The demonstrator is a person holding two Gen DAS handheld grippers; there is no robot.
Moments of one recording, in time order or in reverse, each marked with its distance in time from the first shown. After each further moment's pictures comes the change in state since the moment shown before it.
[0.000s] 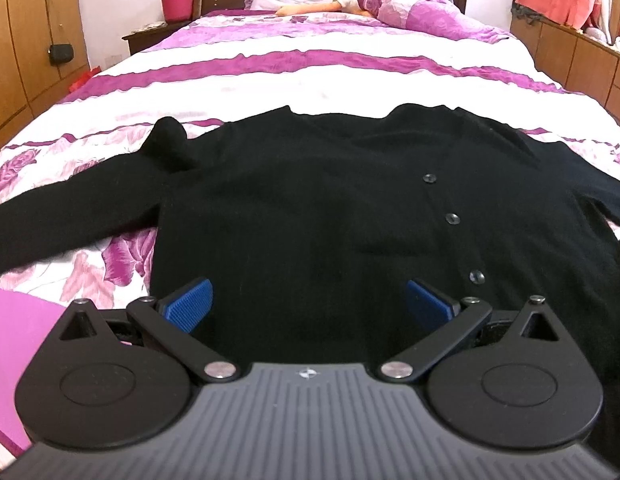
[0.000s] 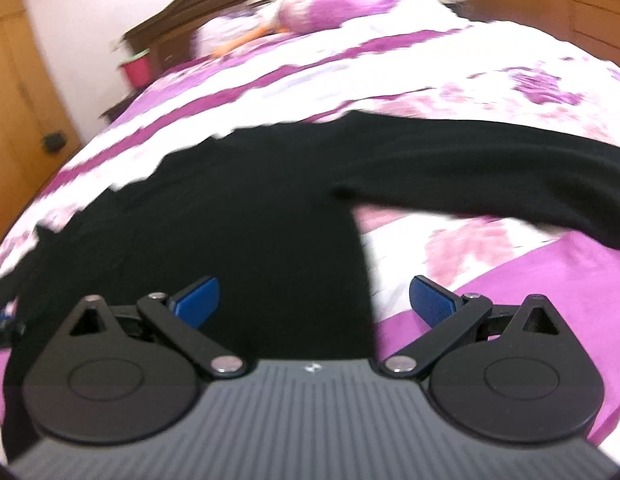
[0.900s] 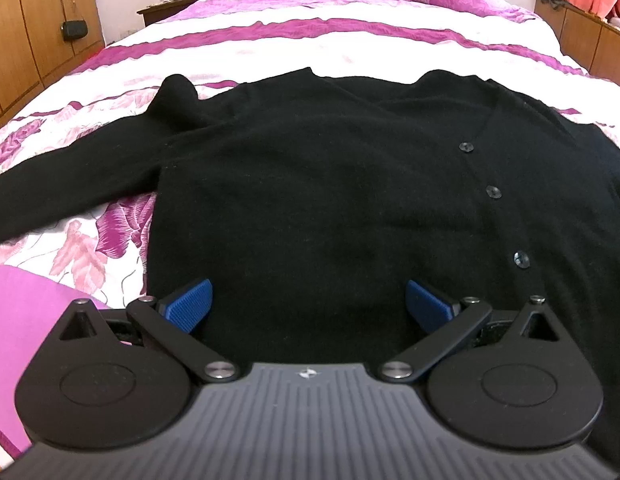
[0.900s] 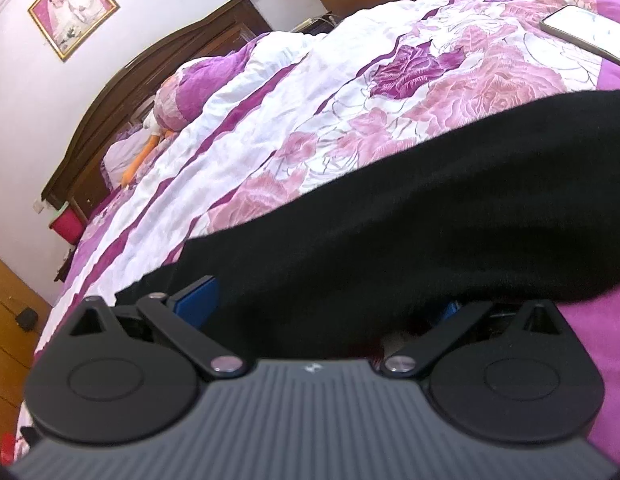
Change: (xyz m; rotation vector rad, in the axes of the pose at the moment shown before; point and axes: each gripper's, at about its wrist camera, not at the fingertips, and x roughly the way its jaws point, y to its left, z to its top) left arm 0.030 0.008 -0.007 -0.033 0.077 0.046; right arm 0.059 -0.117 0.045 0.456 -0.173 -0.082
